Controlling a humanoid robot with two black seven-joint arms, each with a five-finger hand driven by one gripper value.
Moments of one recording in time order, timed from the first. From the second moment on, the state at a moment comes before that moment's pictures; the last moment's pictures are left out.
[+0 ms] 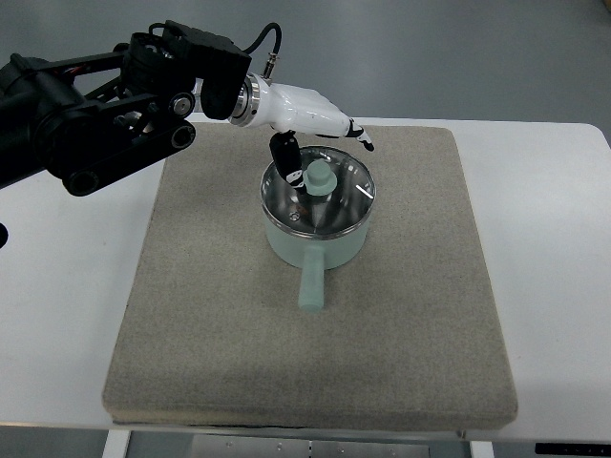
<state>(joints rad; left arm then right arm) -1.34 0.35 -0.29 -1.14 1.67 -0.50 -0.15 0.04 0.00 -0.06 0.17 0.02 -0.10 0.11</state>
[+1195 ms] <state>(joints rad) -1.34 0.36 -0.29 -1.14 1.70 -0.53 -0.16 0.04 0.00 -0.06 0.17 0.03 -0.10 0.11</state>
